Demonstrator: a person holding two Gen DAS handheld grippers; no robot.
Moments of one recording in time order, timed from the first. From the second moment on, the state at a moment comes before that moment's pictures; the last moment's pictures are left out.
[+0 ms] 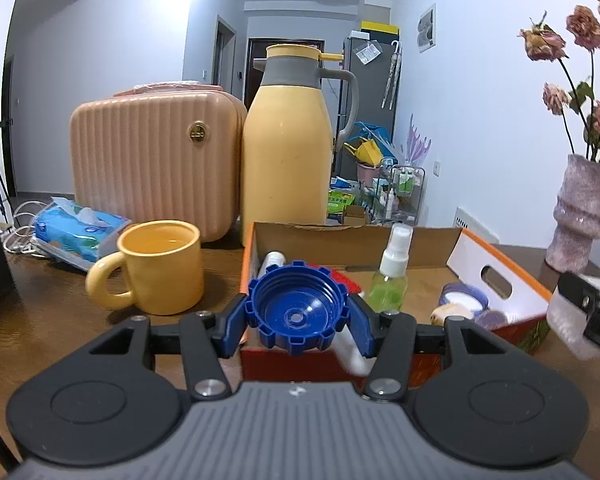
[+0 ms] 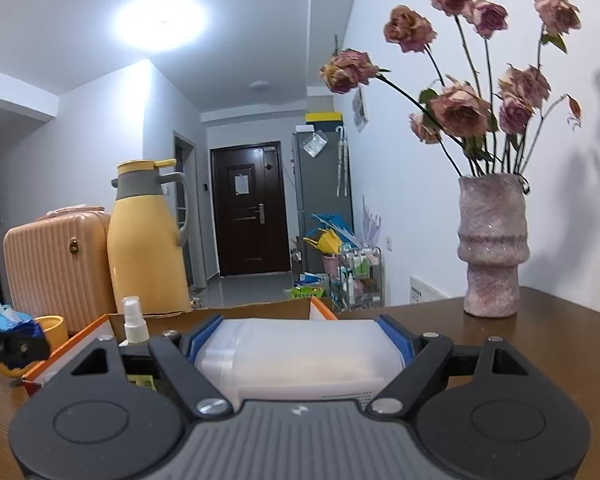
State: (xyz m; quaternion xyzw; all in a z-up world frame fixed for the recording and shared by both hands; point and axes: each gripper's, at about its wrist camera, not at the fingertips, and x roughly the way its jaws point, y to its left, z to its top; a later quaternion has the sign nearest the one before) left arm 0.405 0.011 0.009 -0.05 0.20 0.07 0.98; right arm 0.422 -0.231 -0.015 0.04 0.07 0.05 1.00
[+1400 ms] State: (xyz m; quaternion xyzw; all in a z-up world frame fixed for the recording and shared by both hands) left arm 0.519 0.009 0.009 -0.04 0.20 0.09 0.98; right arm 0.539 -0.191 -0.027 0.03 0.13 0.09 0.99
